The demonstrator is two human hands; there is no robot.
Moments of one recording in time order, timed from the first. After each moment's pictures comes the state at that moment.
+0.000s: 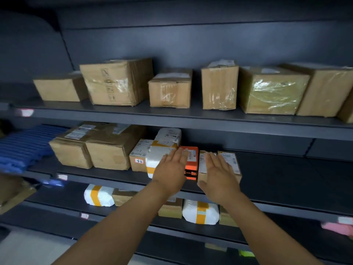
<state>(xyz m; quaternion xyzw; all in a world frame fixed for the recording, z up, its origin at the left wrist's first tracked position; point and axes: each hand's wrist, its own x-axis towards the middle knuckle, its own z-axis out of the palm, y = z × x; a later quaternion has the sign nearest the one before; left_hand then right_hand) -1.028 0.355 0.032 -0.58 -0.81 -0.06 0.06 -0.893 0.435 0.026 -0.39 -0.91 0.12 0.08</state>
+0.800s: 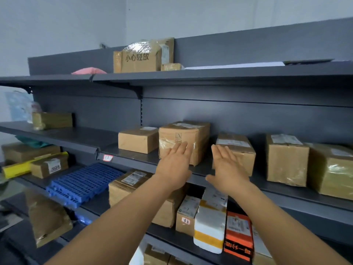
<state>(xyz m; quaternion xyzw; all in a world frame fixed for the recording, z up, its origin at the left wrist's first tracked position) -1.170 0.273 0.195 -0.49 -0.83 -0.12 0.24 -1.049 0.385 0.201 -0.28 -0.94 0.02 0.19</state>
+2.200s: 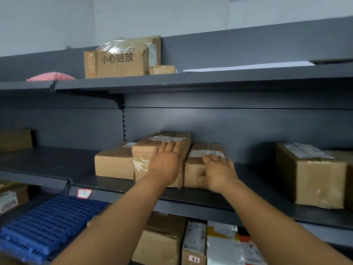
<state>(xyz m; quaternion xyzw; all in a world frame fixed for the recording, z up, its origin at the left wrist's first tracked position) -1.304 0.332 0.226 -0.50 -0.83 -0.13 0.22 -1.179 0.438 0.214 -0.36 -0.92 -0.01 0.13</state>
